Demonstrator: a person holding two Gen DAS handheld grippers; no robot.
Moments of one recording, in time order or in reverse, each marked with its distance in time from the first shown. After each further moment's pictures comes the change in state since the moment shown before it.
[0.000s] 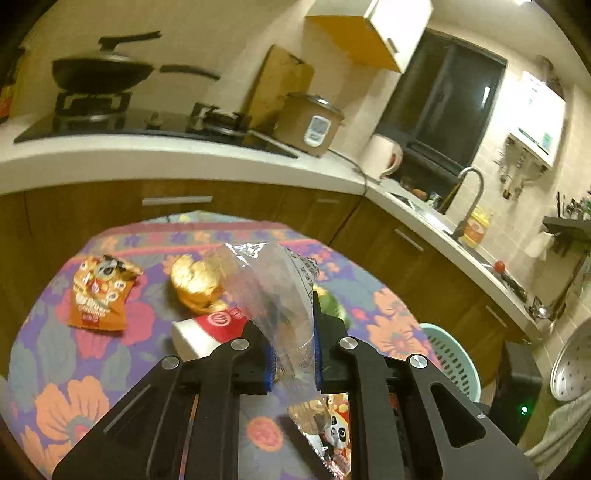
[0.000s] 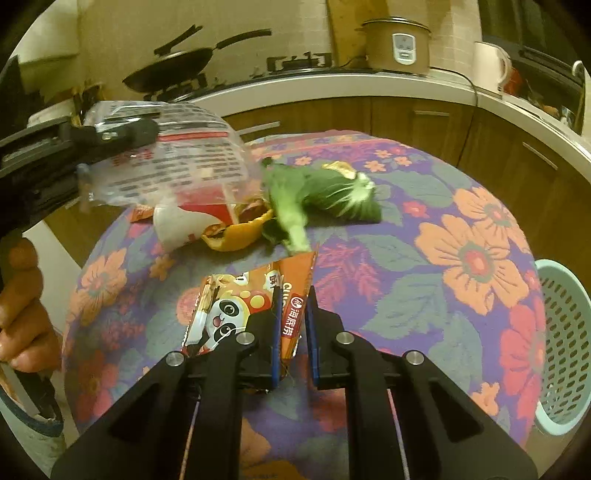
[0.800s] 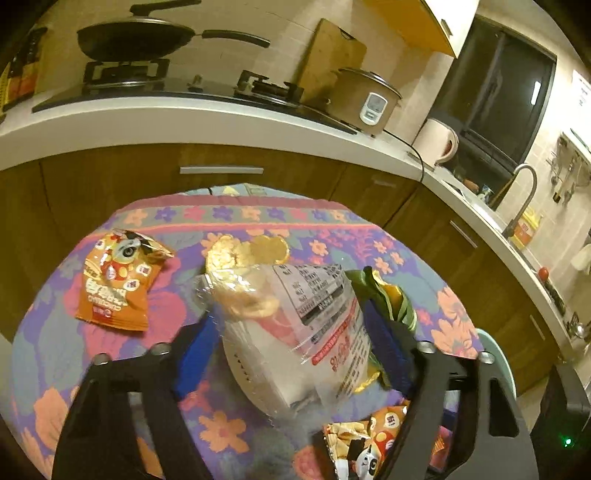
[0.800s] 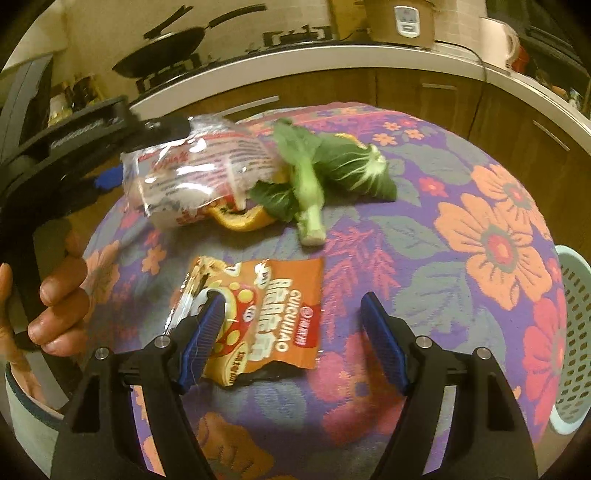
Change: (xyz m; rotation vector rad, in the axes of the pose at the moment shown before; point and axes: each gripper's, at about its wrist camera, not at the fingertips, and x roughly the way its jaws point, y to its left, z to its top) left arm 0.057 0.040 0.001 -0.082 0.105 0.177; right arm 0.034 0.011 0.007 0.005 0.127 0.024
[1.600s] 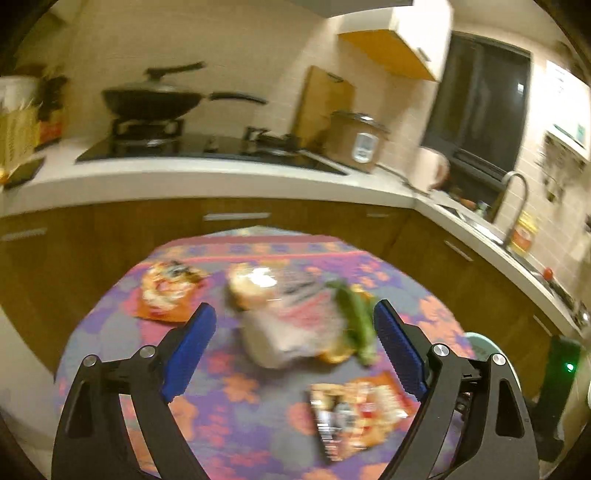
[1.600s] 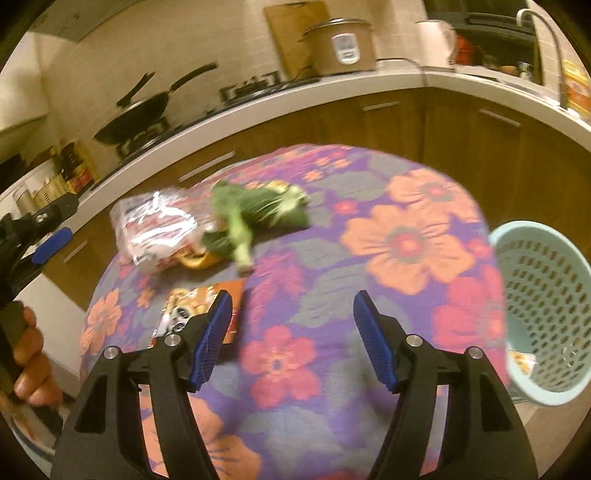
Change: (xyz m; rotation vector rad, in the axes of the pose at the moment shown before) left arm -0.089 -0.017 -0.023 0.043 -0.170 0.086; right arm -0.058 -0.055 -0.019 0.163 -0.157 -0.007
